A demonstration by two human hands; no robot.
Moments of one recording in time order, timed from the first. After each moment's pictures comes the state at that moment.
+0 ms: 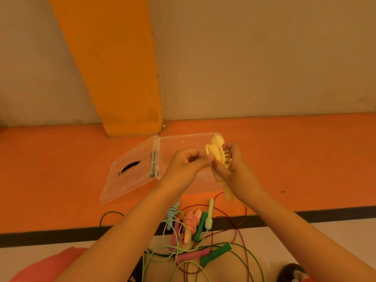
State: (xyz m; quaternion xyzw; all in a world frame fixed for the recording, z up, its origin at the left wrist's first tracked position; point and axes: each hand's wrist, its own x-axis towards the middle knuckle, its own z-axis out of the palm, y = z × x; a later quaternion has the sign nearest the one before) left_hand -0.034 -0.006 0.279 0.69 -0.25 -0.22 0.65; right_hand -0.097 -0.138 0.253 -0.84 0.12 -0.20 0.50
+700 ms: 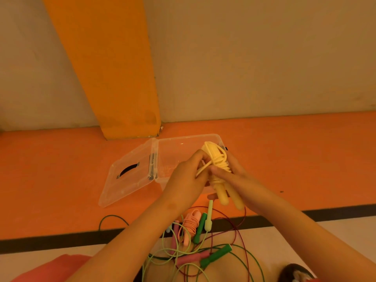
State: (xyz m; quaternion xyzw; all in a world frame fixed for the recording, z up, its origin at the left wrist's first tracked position) left_hand -0.042 -0.008 0.266 0.78 -0.37 -0.09 0.50; right_hand -0.114 -0.144 0.256 -0.65 0.07 -0.01 0.76
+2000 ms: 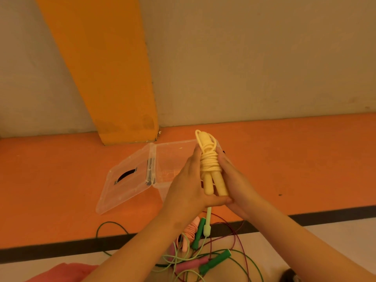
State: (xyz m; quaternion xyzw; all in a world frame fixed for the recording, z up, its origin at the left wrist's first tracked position) left_hand -0.054 -0.012 0.256 0.81 -0.36 -0.06 0.45; right_hand -0.101 -0.128 0.265 -0.48 0.09 -0.09 0.87
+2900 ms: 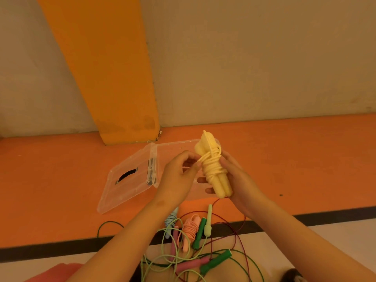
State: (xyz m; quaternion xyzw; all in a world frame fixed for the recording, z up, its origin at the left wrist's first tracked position) left_hand -0.022 -0.008 0.261 0.76 -0.30 -0.07 0.57; right_hand -0.101 -0.139 0.259 -0.55 0.11 -0.08 0.82
